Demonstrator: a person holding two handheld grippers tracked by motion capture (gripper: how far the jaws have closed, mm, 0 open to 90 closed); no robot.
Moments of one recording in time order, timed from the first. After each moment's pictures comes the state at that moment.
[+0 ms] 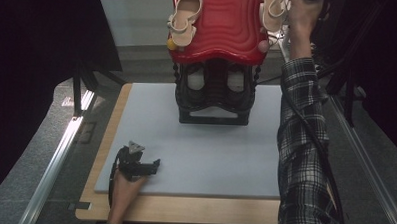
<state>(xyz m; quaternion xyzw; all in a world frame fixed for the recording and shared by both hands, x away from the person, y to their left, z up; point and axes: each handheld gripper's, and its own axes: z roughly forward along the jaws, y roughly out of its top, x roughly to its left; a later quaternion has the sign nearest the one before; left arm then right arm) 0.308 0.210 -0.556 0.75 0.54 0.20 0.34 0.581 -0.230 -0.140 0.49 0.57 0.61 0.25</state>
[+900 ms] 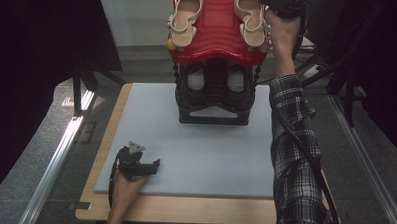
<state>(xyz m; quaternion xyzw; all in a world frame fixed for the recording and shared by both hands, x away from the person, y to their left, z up) 0.308 0.210 -0.556 0.74 0.54 0.20 0.34 0.570 -0.194 -0.179 0.47 0.61 0.58 0.24</state>
